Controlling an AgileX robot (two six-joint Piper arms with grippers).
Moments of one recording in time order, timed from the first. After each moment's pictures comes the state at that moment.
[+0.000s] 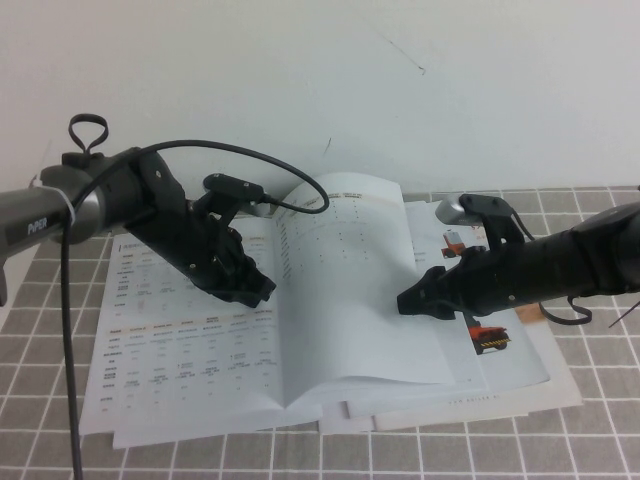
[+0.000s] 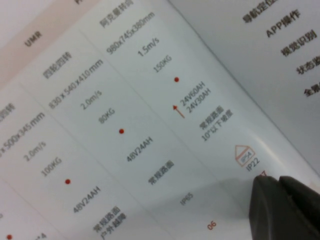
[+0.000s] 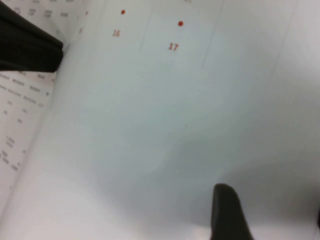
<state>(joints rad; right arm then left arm) 0.27 2.14 -1.24 1.33 0.63 -1.22 -0.25 2.12 -1.54 -0.50 0.77 0.65</state>
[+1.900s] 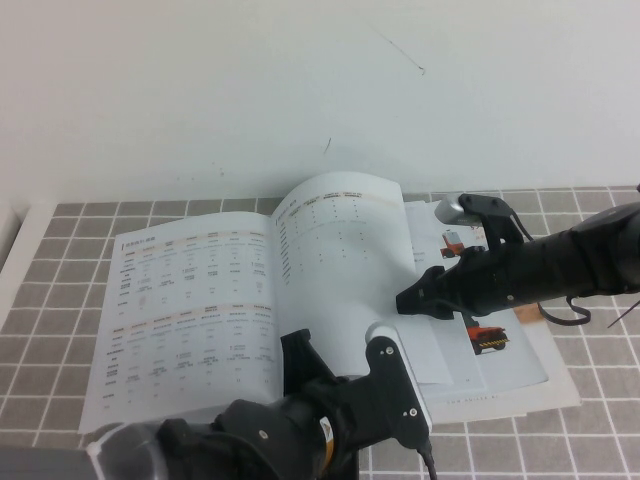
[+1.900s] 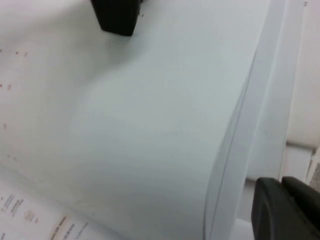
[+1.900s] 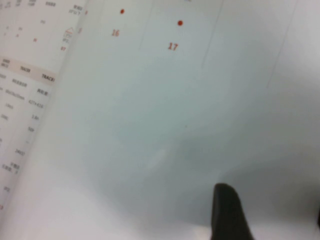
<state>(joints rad) 0.28 2.14 -1.24 1.33 0.63 -1.21 -0.97 1.65 -0.77 1.59 0.30 -1.14</state>
